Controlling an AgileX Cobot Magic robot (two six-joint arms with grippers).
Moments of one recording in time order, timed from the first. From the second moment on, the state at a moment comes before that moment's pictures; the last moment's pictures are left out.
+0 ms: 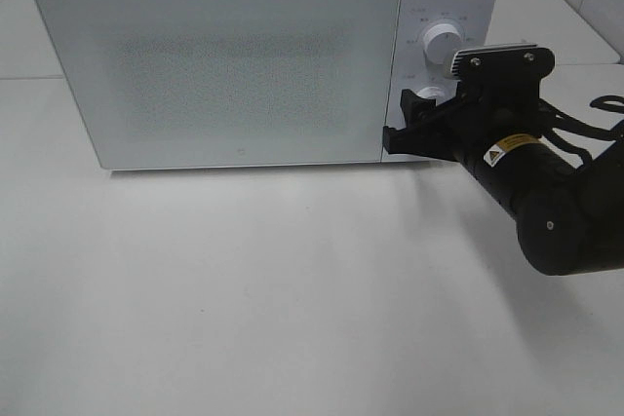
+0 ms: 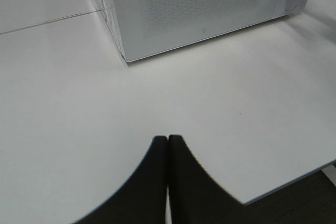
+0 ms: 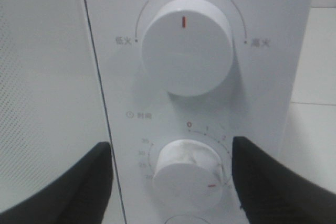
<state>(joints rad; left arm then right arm) -0.45 -0.01 -0.50 0.06 1.04 -0.03 0.46 1.95 -0.59 0.27 -1.21 -0.12</state>
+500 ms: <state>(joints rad) -0.45 -0.01 -0.50 0.06 1.04 -0.03 0.46 1.95 -0.63 0.29 -1.16 -0.13</state>
